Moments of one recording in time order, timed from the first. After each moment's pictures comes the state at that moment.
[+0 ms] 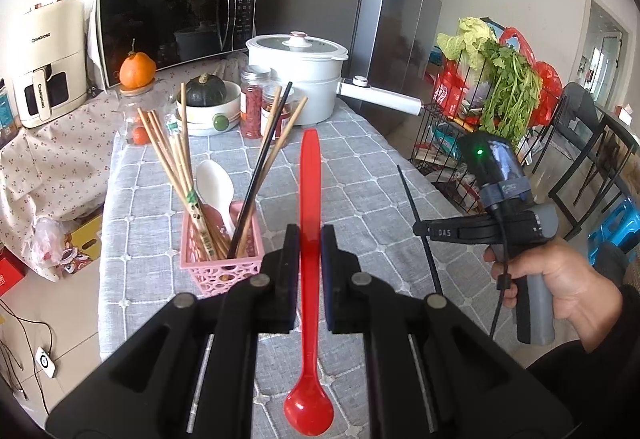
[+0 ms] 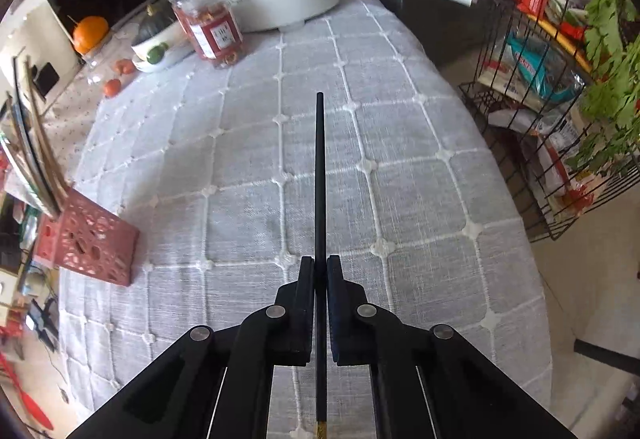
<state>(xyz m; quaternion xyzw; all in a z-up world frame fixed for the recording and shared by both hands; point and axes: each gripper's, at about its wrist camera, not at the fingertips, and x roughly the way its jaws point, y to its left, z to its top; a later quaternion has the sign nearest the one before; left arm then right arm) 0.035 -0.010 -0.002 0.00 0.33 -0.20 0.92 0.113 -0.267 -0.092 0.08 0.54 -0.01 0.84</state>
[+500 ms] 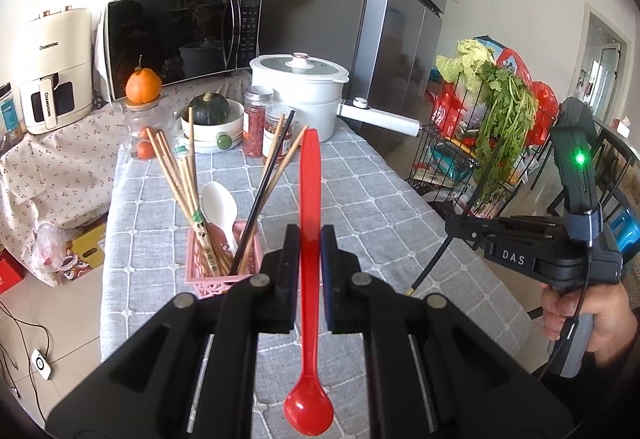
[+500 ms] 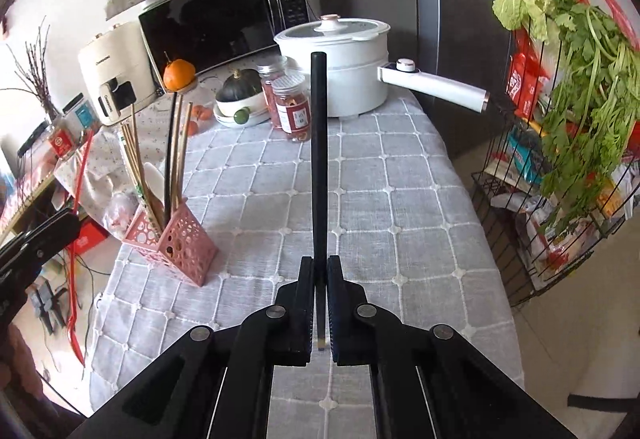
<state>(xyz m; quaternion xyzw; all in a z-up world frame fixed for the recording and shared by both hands) 0.030 -0.005 0.011 -0.01 0.31 -0.20 0.93 0.052 -0.242 -0.005 0.04 0.42 0.05 0.91</state>
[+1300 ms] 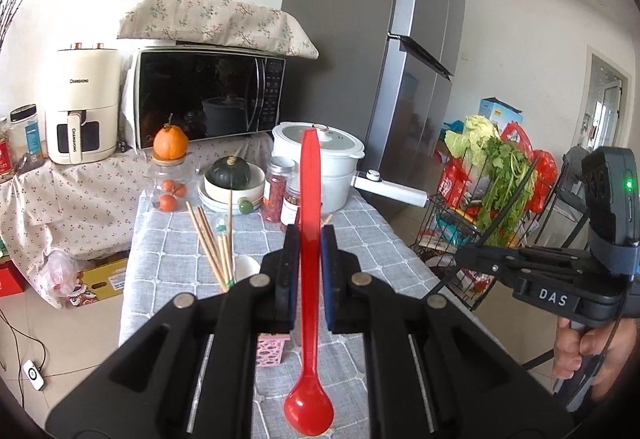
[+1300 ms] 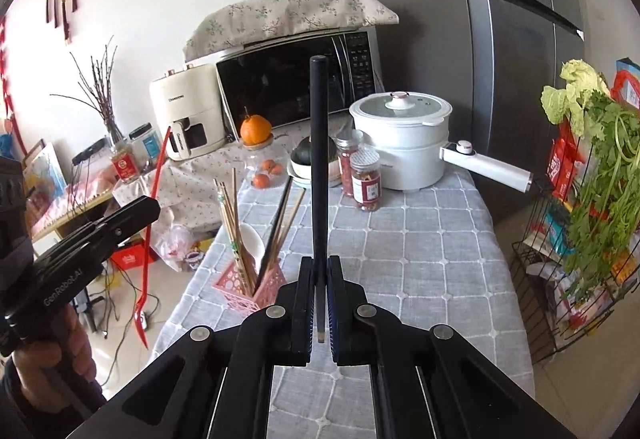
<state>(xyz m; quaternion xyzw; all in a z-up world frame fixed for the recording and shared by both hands) 0.027 0.027 0.054 -0.06 0.21 -0.17 0.96 0.030 -0.200 0.072 0.04 0.32 0.14 0.94</state>
